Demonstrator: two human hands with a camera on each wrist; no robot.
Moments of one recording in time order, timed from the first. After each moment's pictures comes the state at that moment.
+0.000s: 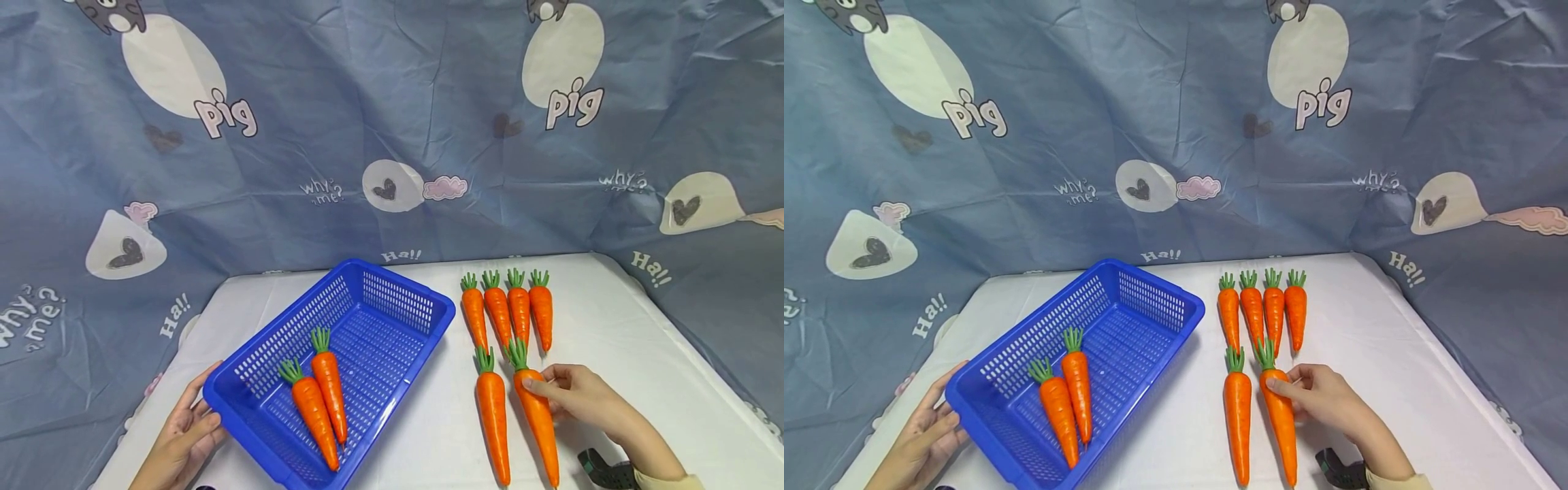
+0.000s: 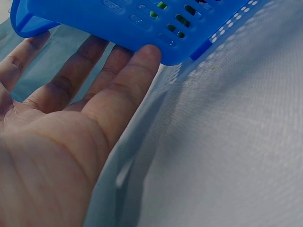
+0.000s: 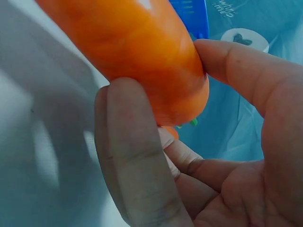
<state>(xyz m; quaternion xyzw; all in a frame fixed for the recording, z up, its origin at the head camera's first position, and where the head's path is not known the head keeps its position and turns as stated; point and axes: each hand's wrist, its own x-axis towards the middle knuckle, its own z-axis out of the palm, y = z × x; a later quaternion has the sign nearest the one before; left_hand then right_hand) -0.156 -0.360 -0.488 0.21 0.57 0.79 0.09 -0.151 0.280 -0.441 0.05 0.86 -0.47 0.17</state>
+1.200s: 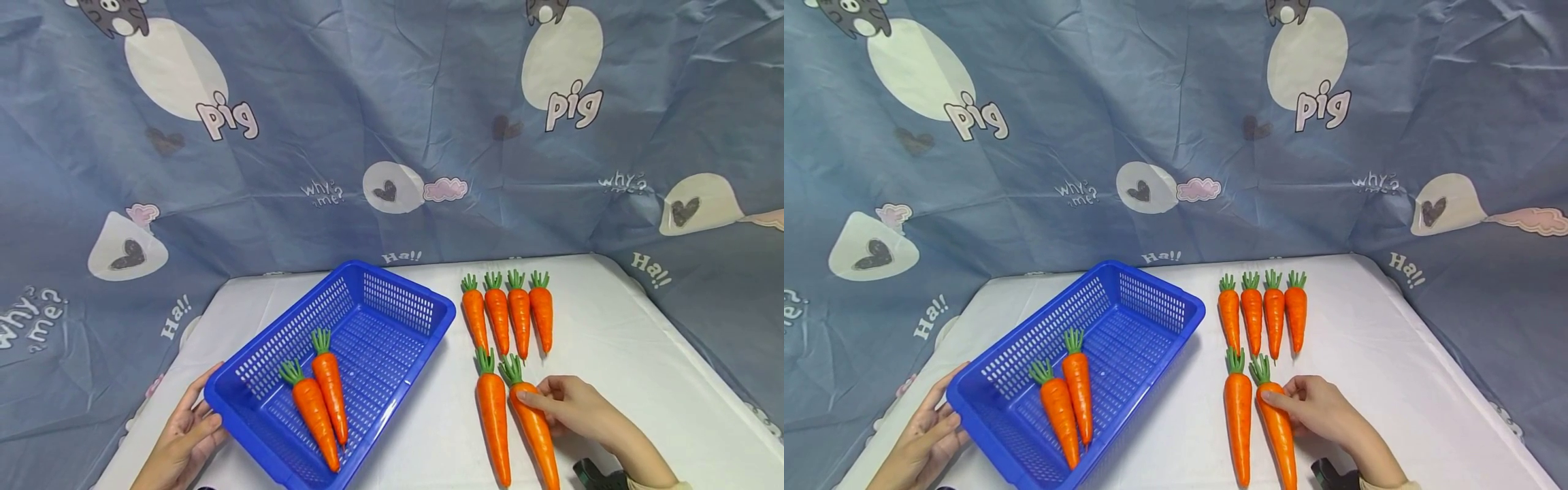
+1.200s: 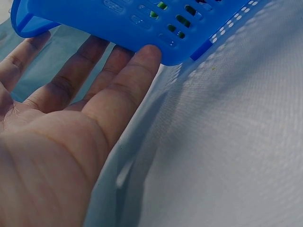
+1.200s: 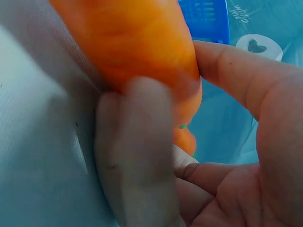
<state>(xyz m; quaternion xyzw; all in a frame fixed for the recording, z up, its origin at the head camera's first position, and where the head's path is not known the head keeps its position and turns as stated) -0.155 -0.359 -0.487 0.19 0.59 0.78 0.09 -0.144 0.272 -0.456 0.06 0.88 -0.44 0.18</state>
